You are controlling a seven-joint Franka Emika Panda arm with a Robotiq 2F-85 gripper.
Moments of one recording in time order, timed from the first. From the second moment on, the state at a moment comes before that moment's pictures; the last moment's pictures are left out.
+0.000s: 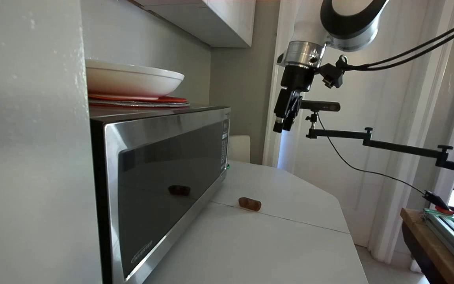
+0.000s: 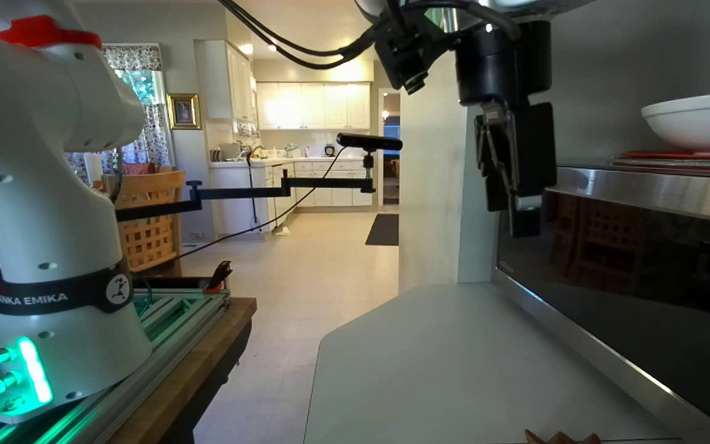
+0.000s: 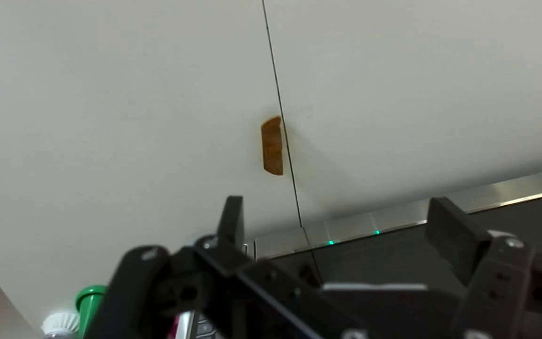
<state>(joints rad) -0.07 -0.11 -0.09 -2.41 0.06 2.46 -0.08</state>
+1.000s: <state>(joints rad) -0.09 0.06 -0.10 -2.30 0.03 2.49 -0.02</state>
